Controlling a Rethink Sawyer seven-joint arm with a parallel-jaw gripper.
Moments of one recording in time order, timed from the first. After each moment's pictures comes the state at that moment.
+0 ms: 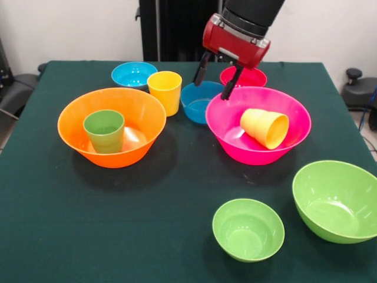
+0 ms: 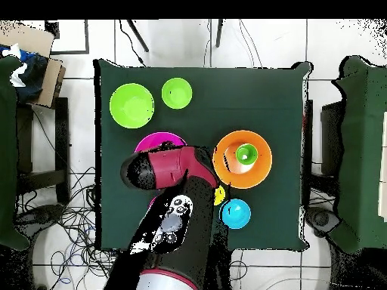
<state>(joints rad) 0.14 -0.58 -0.31 1.55 -0.23 0.47 2.33</state>
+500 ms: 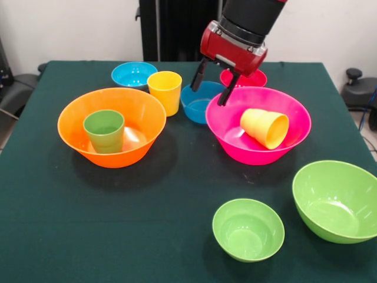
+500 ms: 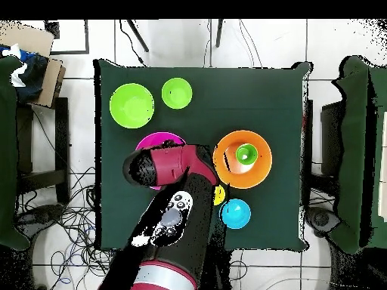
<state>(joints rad) 0.14 -0.54 -0.34 1.53 -0.19 0.47 2.33</state>
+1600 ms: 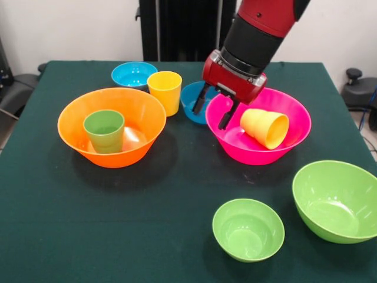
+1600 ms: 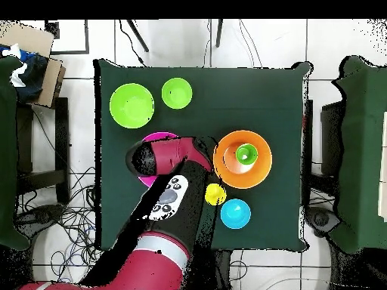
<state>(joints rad) 0.16 -0.41 -0.36 1.44 -0.13 0.47 2.33</state>
